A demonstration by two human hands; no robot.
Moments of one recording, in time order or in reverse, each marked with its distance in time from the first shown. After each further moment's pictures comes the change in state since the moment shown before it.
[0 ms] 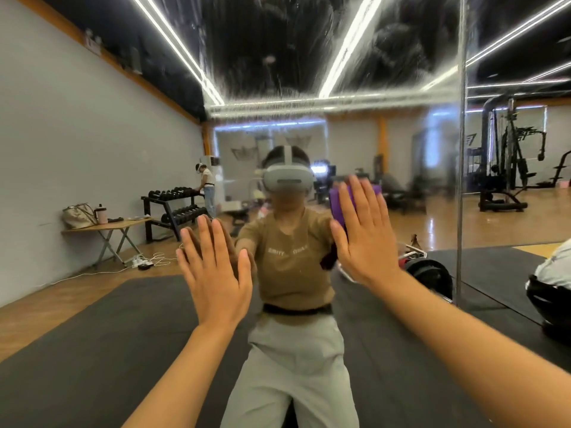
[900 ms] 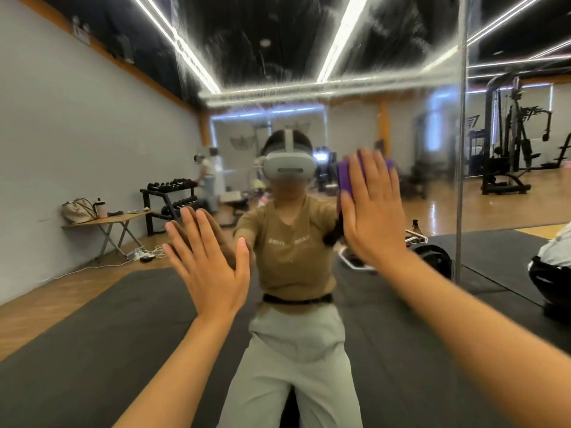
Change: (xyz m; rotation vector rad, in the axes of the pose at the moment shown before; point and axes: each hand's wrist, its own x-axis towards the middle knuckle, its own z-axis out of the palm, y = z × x) left_hand 0.000 0.015 0.012 -0.026 0.096 -0.043; right_hand 0.009 0.018 -0.005 0.033 0.045 0.081
